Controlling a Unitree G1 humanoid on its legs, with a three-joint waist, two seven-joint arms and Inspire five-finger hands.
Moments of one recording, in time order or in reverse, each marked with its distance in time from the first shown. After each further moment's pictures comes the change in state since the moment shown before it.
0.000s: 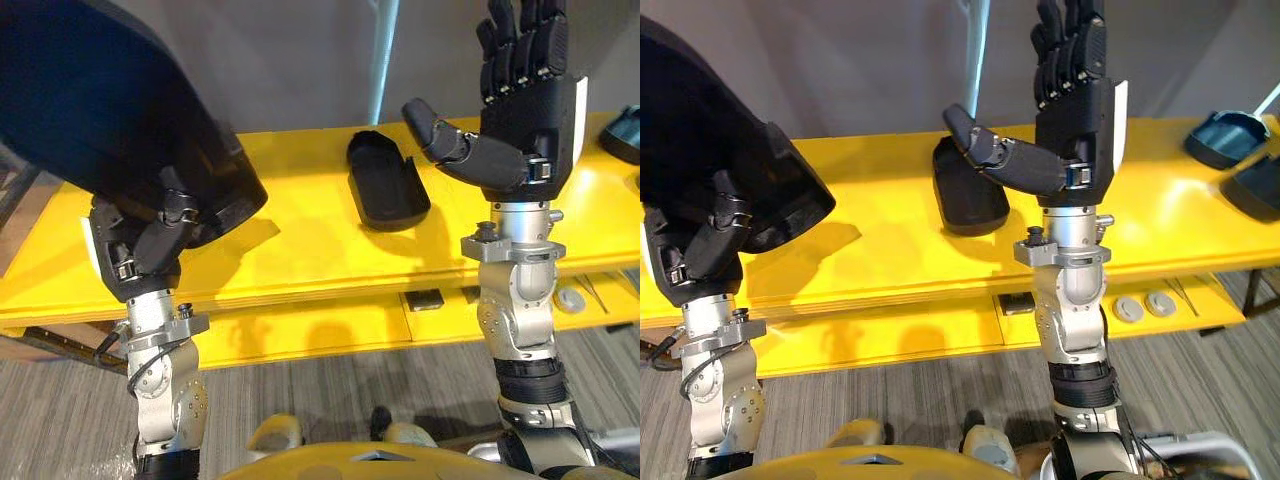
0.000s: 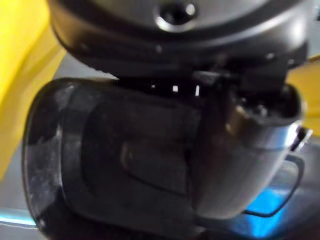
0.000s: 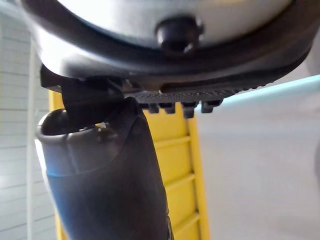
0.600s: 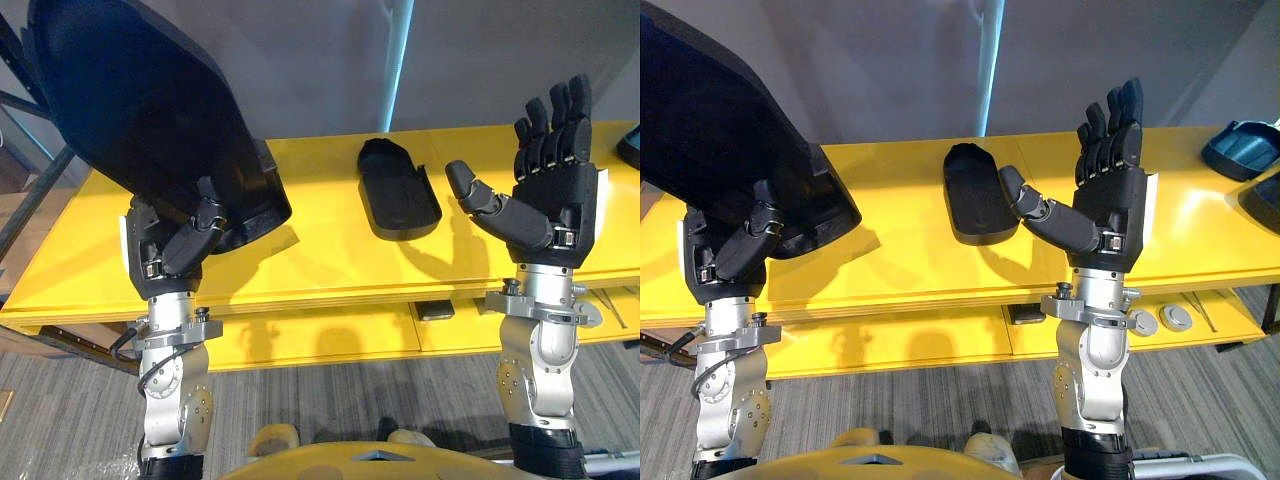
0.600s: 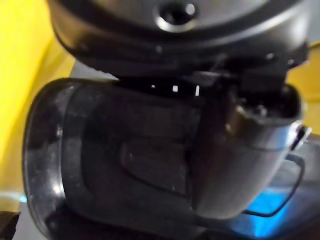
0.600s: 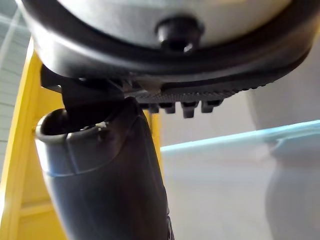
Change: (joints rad) left arm 0.038 0.008 -0.034 -0.004 0.029 0.065 -0.010; right arm 0.299 0.085 -0.086 -0.080 -0.006 0.026 -0.009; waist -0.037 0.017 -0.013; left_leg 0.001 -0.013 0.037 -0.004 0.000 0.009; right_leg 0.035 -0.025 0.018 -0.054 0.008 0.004
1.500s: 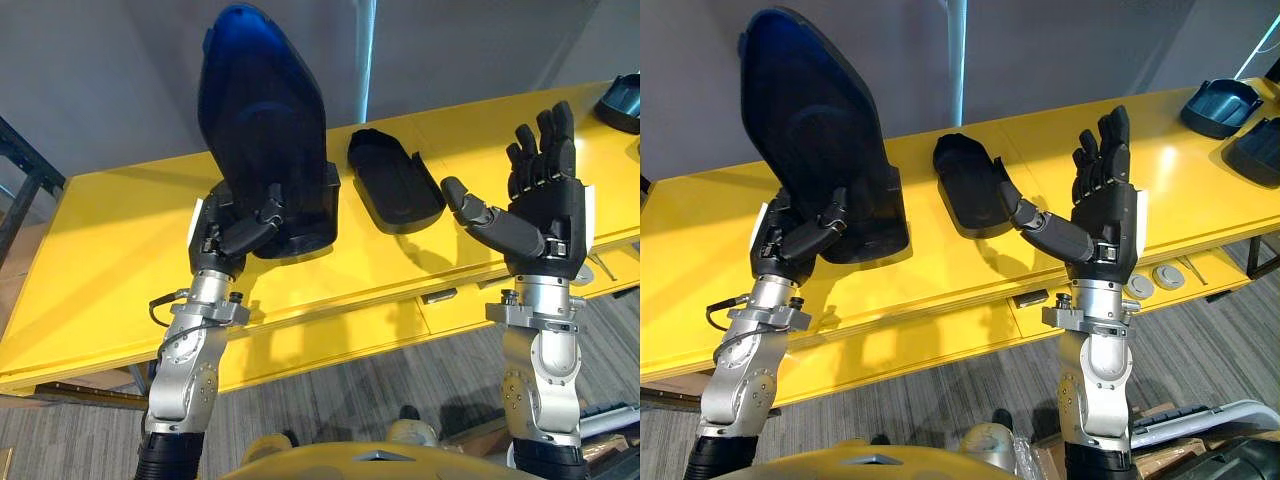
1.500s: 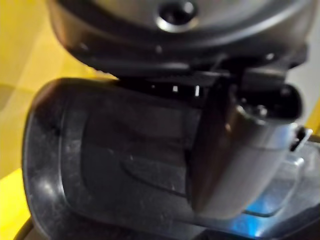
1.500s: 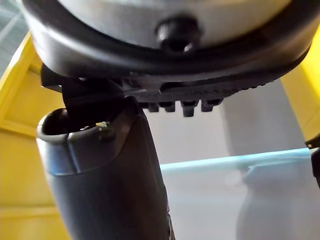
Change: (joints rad) left arm -0.144 0.081 -0.087 -0.006 -0.020 0.399 -0.018; right arm 0.042 -0.001 0.003 -0.036 -0.035 0.089 0.016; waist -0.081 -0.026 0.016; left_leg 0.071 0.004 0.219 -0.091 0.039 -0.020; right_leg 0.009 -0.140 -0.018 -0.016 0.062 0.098
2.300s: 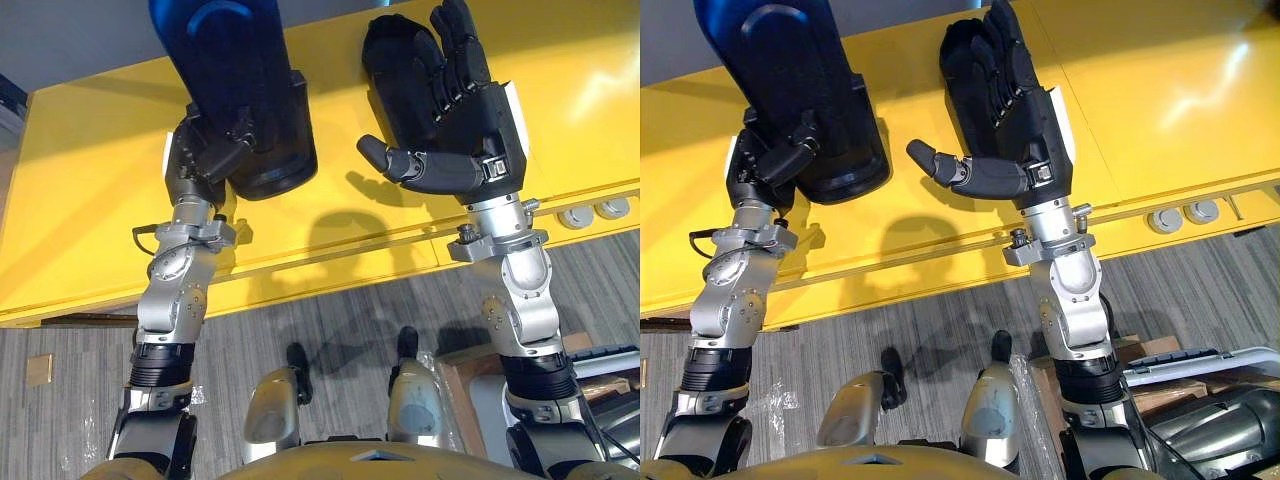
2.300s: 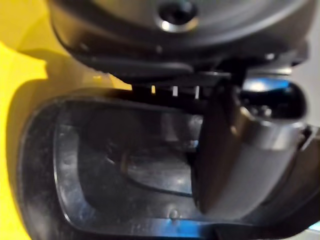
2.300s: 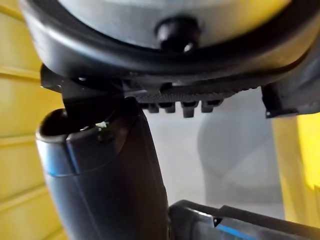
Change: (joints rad) left arm -0.385 0.118 0.096 0.191 -0.094 0.102 0.188; right arm -0.412 -0.159 0.176 0.109 0.044 0.081 0.099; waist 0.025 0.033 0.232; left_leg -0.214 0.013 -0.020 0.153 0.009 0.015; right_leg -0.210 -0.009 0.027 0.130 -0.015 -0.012
